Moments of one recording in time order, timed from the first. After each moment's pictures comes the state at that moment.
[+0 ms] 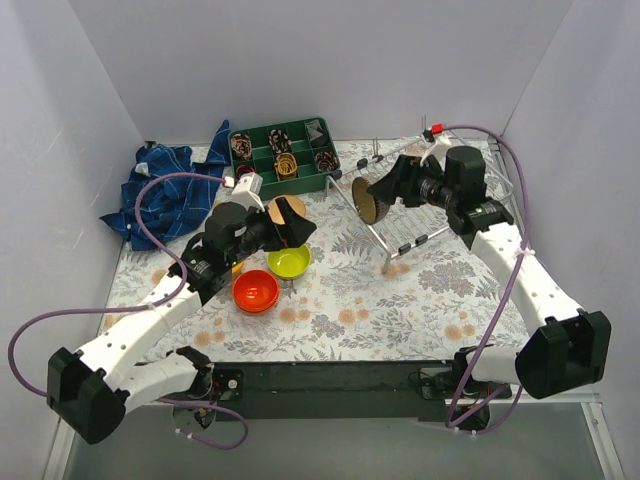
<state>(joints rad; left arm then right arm) -0.60 1.01 0.84 -0.13 0.05 -0.67 0.30 1.30 1.18 -0.26 -0.42 0.40</state>
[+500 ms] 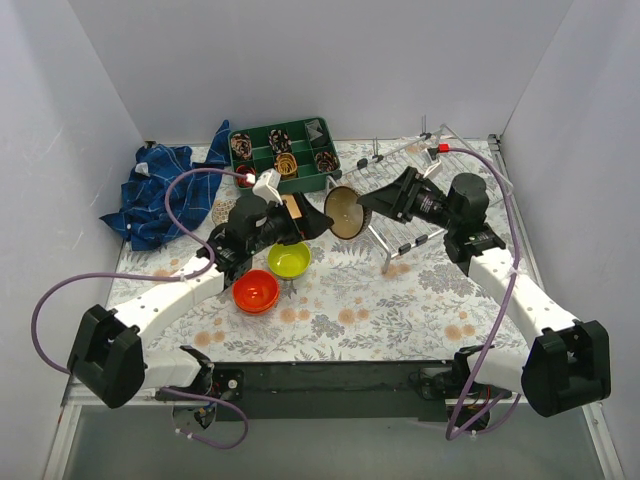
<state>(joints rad) -0.61 1.24 0.84 0.10 0.15 -0.77 0.31 1.20 0.86 0.27 -0.71 0.94</state>
